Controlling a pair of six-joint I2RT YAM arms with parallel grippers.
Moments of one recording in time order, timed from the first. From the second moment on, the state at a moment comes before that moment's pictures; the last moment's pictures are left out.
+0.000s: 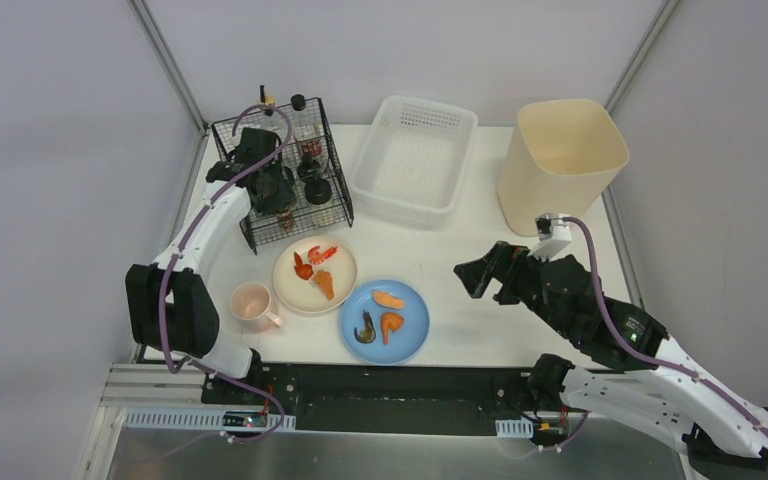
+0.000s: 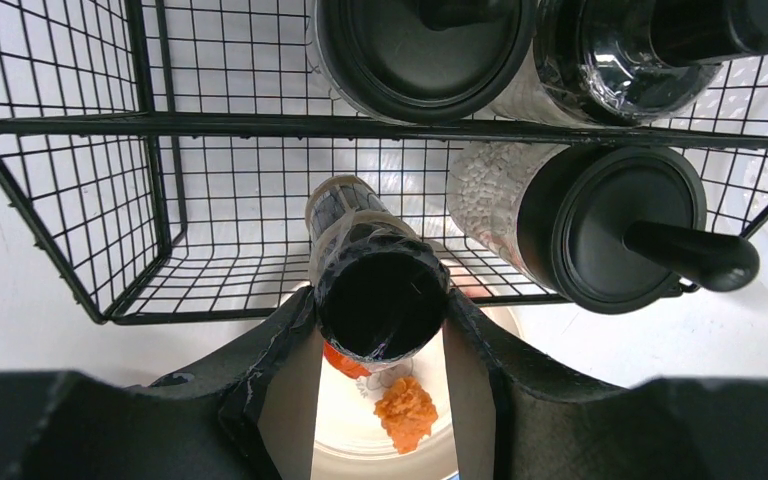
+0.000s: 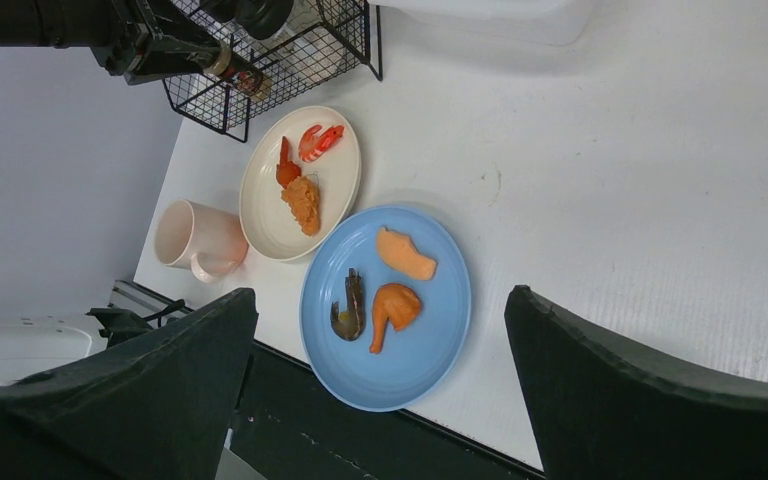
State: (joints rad) left arm -0.16 1.50 1.31 -0.75 -0.16 -0.53; right arm 1.00 0.58 0.88 -0.71 0.40 0.78
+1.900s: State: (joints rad) left arm -0.27 1.01 1.06 -0.82 0.07 -0.54; right arm 1.03 0.97 0.78 -0.67 0.30 0.88
